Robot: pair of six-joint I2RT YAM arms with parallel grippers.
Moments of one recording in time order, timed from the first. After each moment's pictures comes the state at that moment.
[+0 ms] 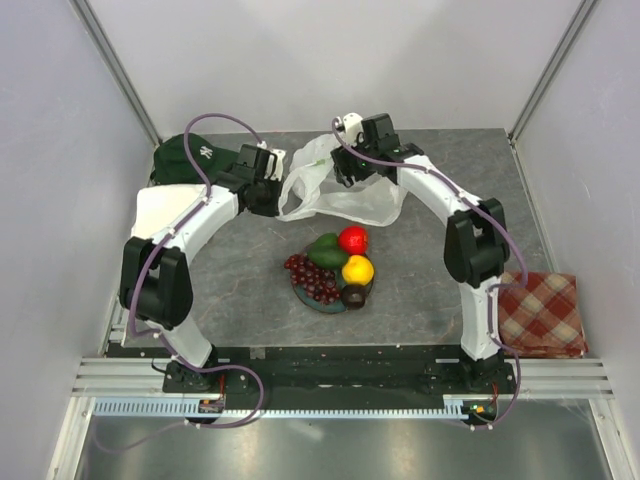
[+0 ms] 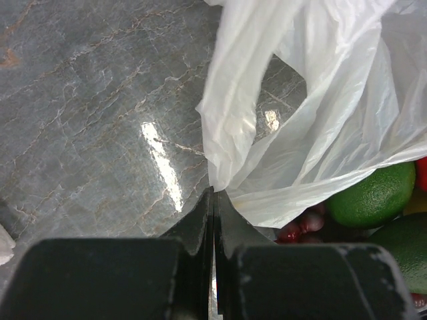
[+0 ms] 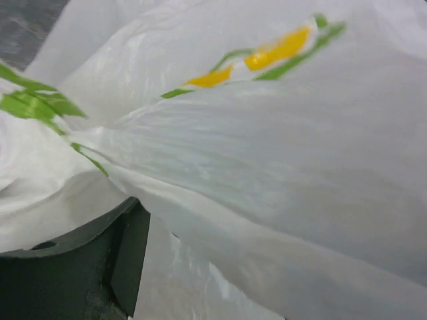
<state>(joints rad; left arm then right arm) -0.34 1.70 1.35 -0.59 0.06 -0.06 0.43 2.16 1.88 -0.43 -0.19 -0.17</state>
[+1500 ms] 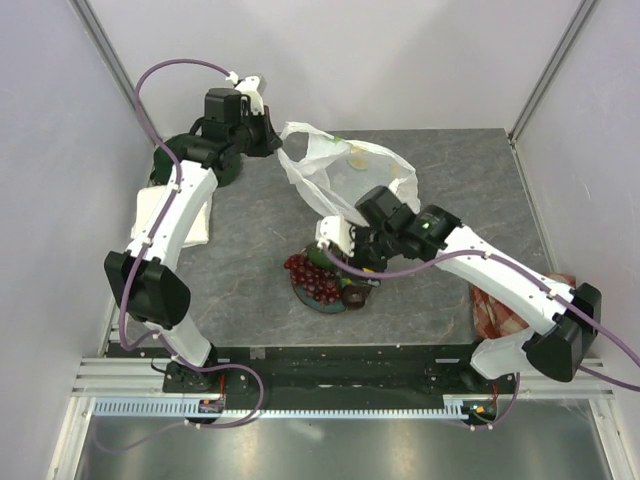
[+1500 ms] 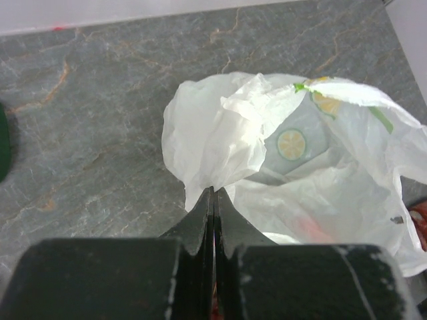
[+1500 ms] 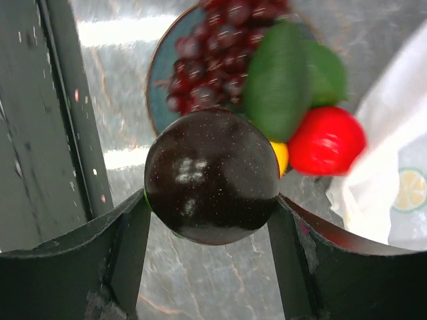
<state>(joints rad) -0.28 1.69 1.76 -0.54 0.21 -0.21 0.82 1.39 1.35 -0.91 -0.30 -0.56</state>
